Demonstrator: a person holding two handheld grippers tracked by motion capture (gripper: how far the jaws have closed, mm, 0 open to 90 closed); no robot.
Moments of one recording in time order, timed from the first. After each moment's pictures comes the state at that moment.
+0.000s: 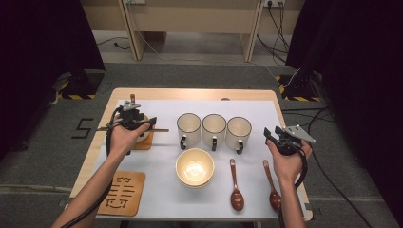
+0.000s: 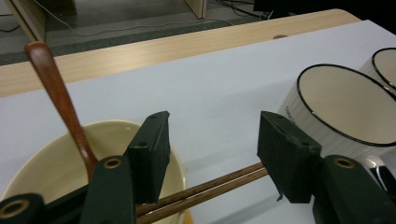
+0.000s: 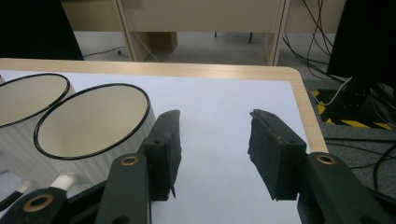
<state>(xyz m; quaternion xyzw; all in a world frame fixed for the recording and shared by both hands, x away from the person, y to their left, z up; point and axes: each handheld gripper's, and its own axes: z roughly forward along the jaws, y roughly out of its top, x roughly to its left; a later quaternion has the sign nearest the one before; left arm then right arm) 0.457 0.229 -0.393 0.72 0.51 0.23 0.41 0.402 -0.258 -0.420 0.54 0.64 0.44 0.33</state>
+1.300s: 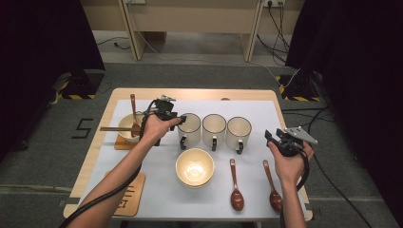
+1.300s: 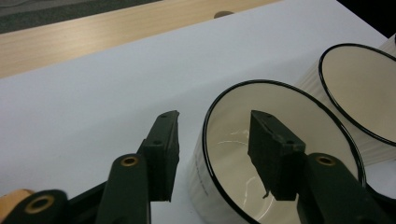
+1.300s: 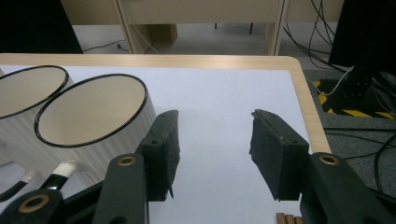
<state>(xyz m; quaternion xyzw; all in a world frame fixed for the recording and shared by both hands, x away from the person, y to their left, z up) 0.511 0.142 -0.412 0.77 0.49 0.14 0.39 0.399 -0.261 -0.421 0.55 0.64 0.43 0.31</state>
